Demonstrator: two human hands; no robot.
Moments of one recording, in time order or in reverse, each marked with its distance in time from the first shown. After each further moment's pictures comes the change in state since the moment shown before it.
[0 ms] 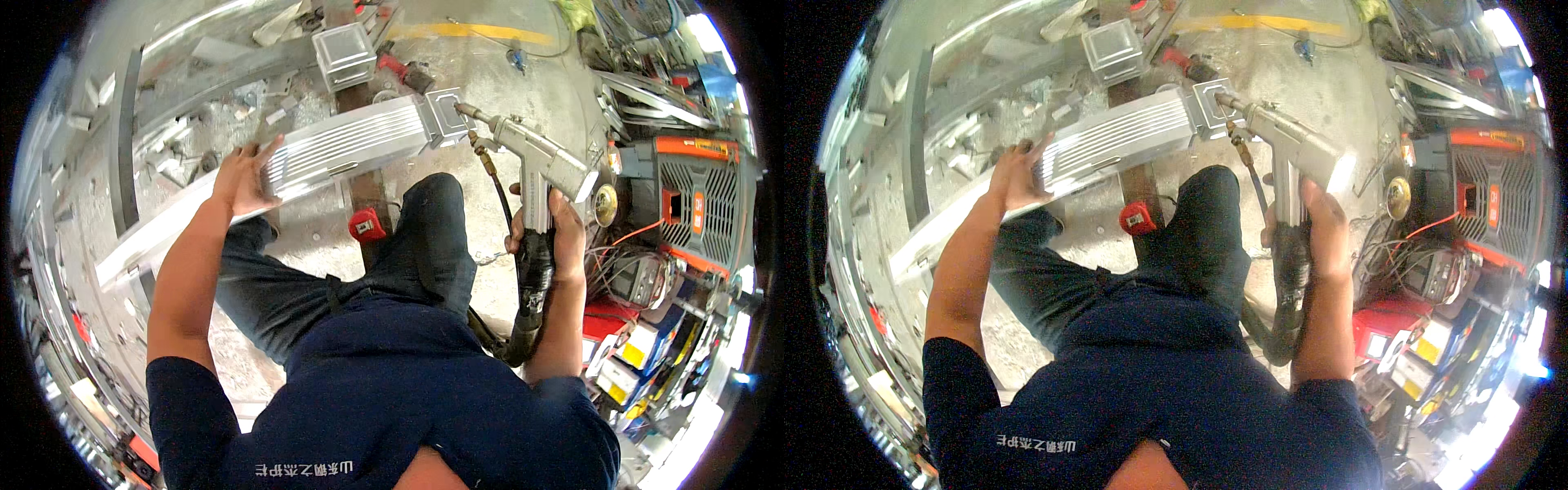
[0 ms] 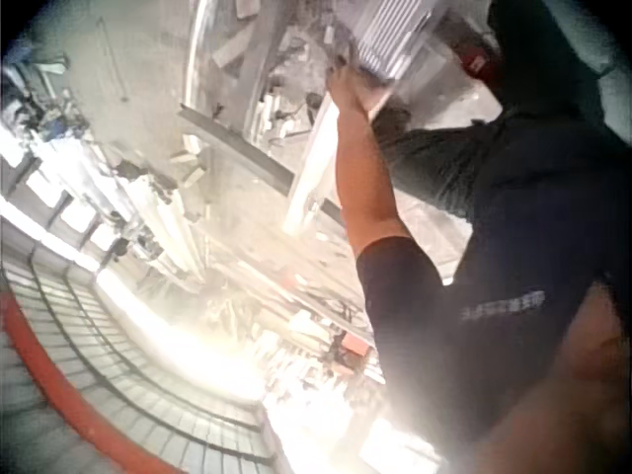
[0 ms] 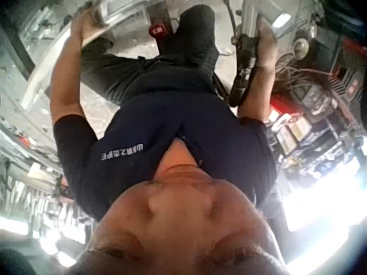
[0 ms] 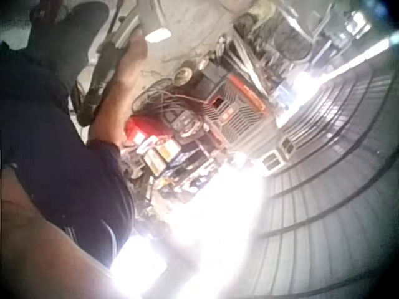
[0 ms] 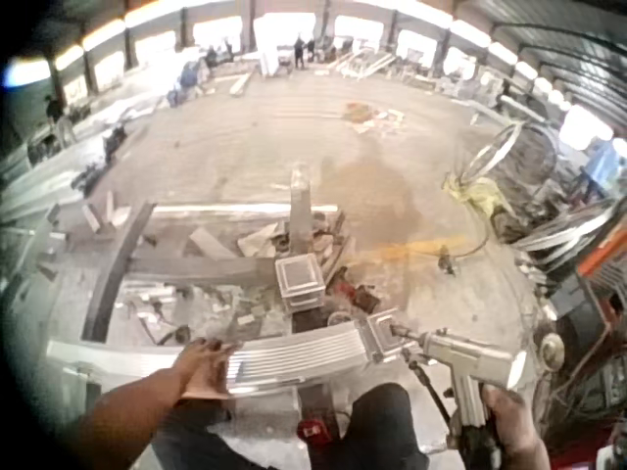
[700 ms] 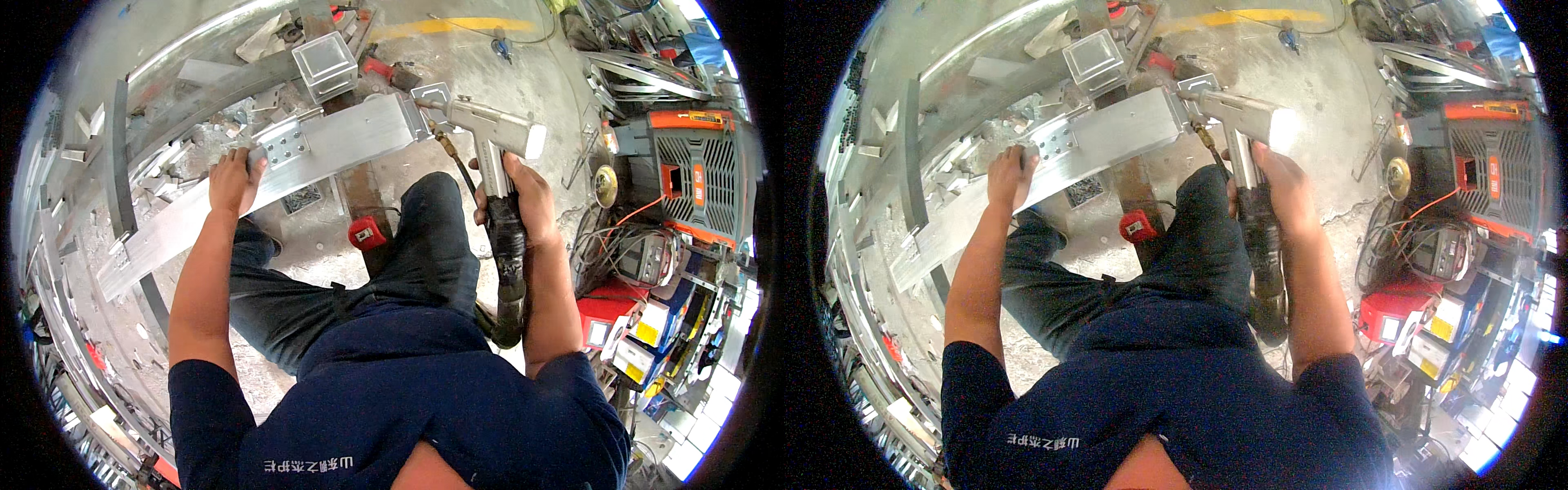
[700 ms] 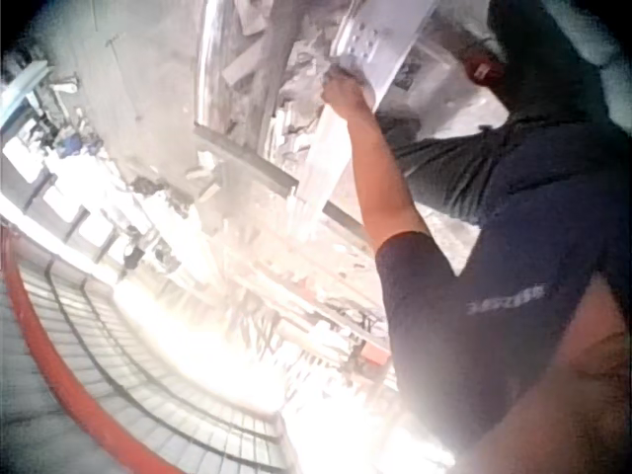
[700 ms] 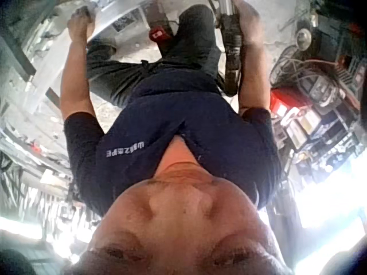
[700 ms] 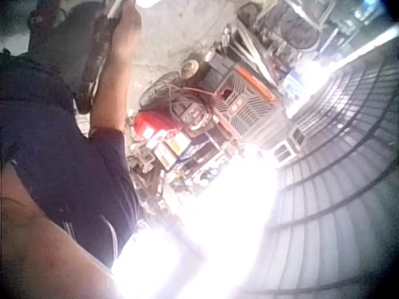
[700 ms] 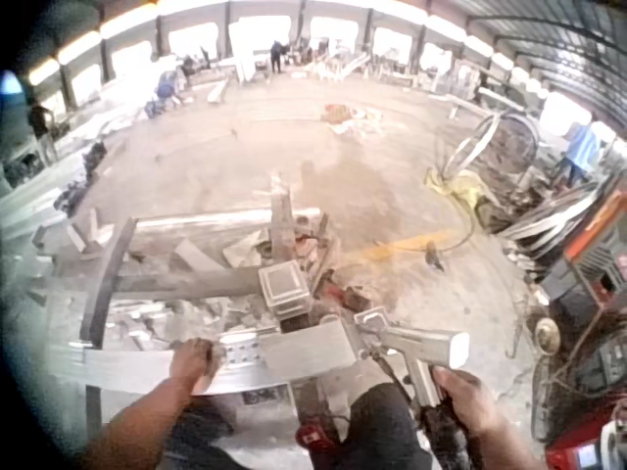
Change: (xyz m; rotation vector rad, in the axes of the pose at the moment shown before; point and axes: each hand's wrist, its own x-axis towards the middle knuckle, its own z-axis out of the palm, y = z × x) left_hand 0.042 -0.033 0.032 0.035 0.340 -0.172; right_hand 0.045 0.006 0.027 -0.063 -0.088 0.031
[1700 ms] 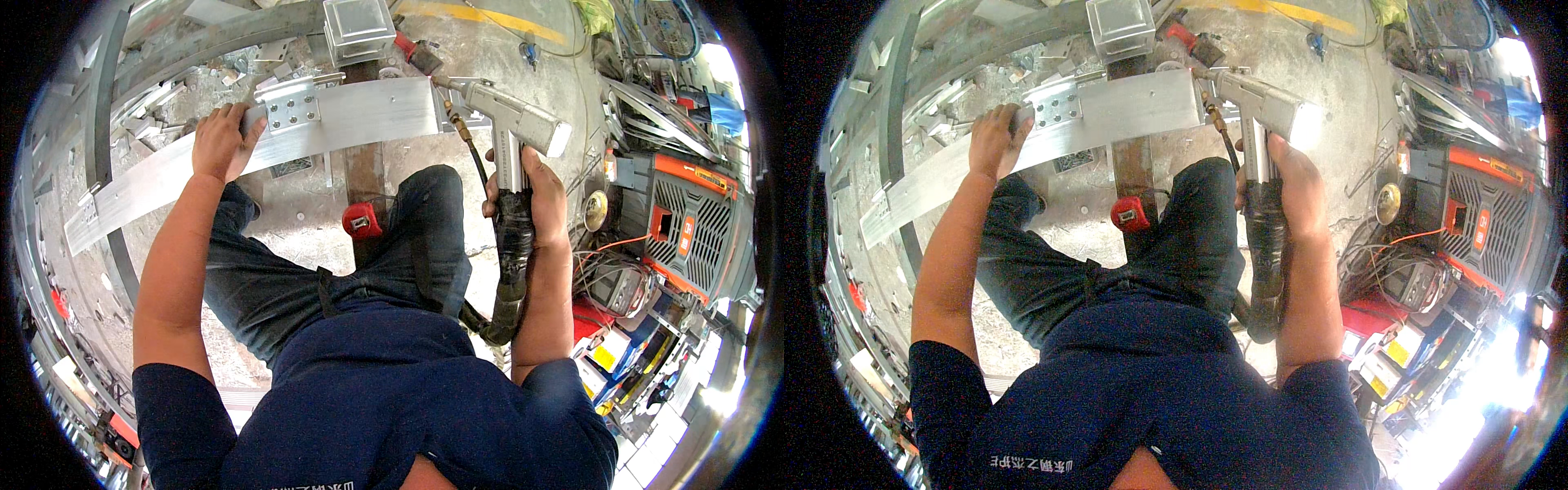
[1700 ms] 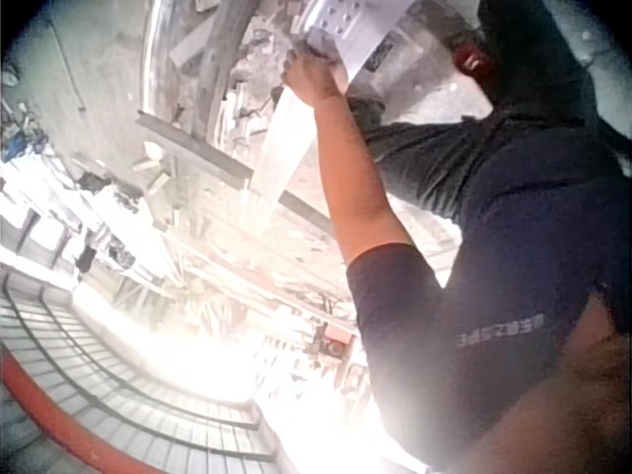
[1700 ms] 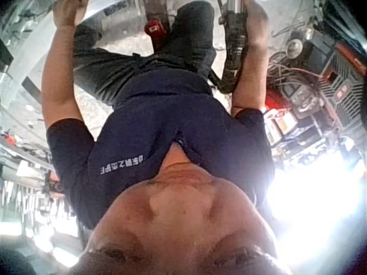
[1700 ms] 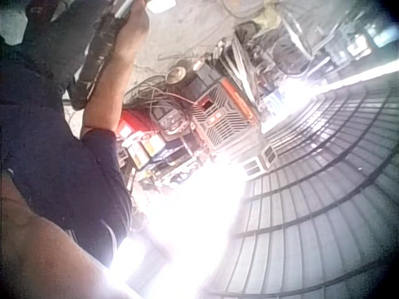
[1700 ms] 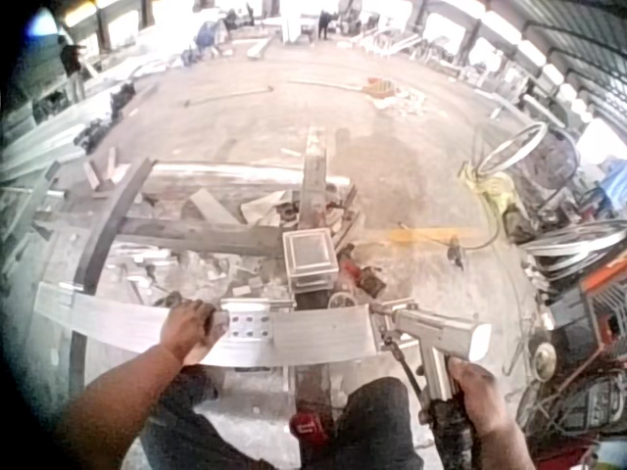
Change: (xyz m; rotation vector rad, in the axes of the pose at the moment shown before) left_hand -0.007 0.006 -0.001 -0.035 0.096 -0.017; right_hand 0.039 -0.003 0.020 -0.048 0.000 0.066
